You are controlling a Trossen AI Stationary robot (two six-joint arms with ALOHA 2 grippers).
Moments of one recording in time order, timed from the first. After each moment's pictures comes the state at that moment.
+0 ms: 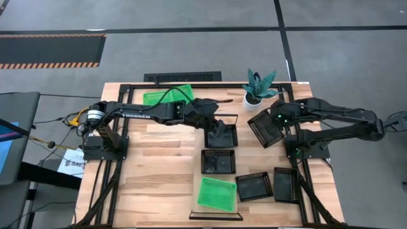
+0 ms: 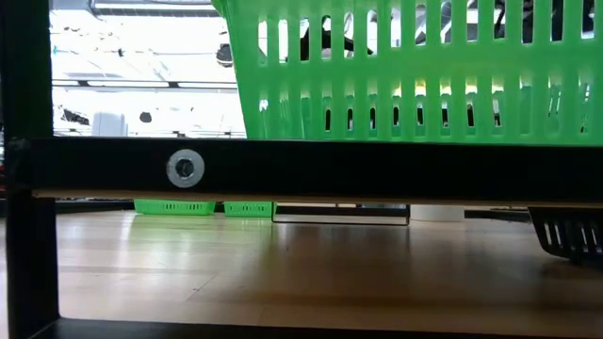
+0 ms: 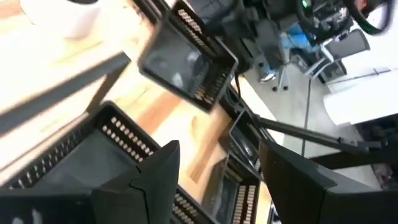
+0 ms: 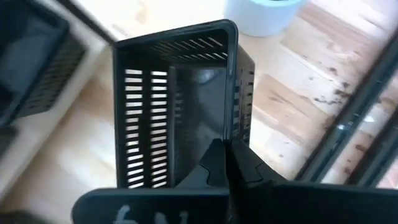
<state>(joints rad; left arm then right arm) 0.06 1.75 1.53 -0.27 0.04 -0.86 -0.19 0.85 0.90 -1.26 0.23 0.75</state>
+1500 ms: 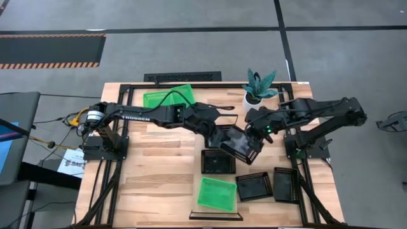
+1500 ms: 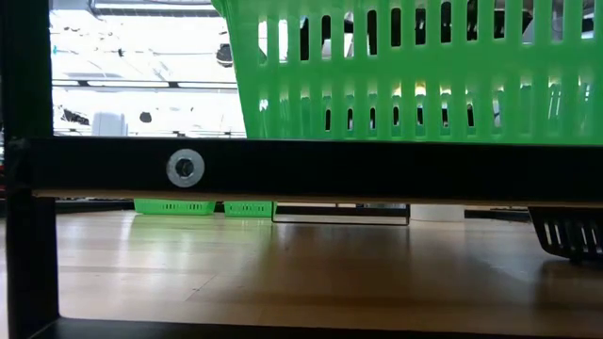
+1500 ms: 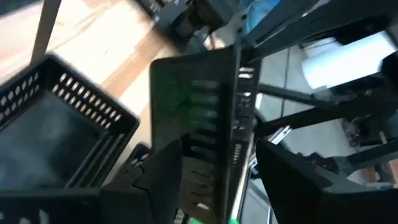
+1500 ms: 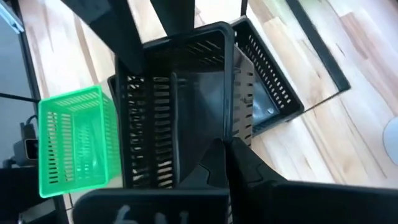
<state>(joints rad) 0.01 1.75 1.53 -0.28 0.17 -0.86 0.15 1.26 1.42 -1.11 0.15 0.57</state>
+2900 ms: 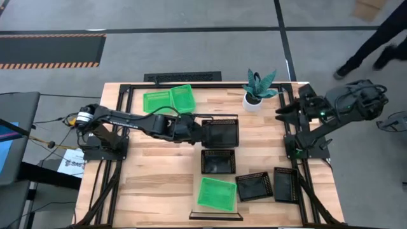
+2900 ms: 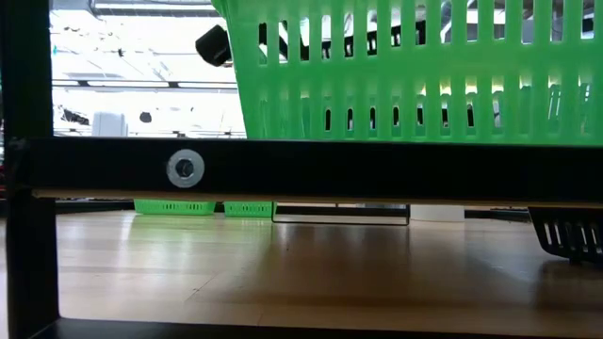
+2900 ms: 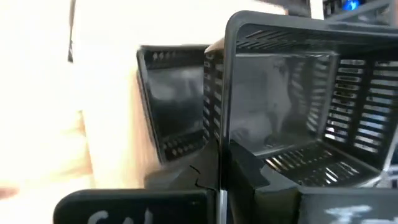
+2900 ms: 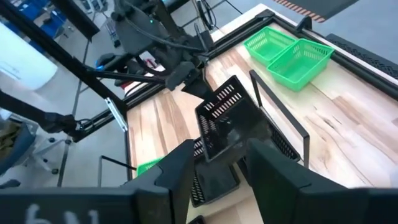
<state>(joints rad) -0.10 1.64 1.44 -0.67 -0.32 -1.51 0.34 0.90 1.57 -1.16 0.37 0.71</state>
